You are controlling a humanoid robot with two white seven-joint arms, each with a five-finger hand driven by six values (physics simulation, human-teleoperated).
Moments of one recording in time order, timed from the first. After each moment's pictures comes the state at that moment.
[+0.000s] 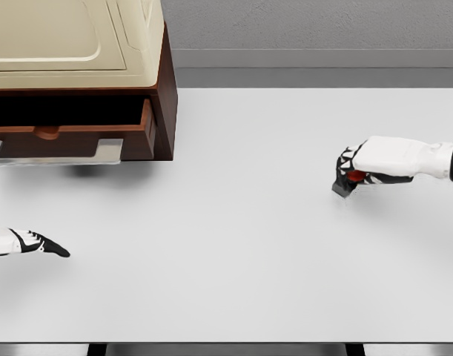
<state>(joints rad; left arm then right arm) -0.59 1.54 -1.07 -1.75 0.37 -0.61 -0.61 -0.61 -0.92 0.60 -1.51 0.29 -0.61 0.61</state>
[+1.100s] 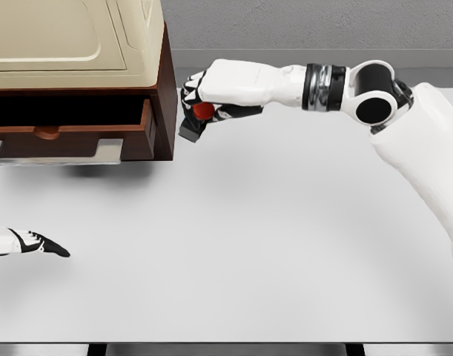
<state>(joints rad) -0.59 1.54 -1.07 -1.75 0.37 -0.61 -0.61 -0.95 -0.36 0.71 -1.36 0.28 -0.61 0.61</state>
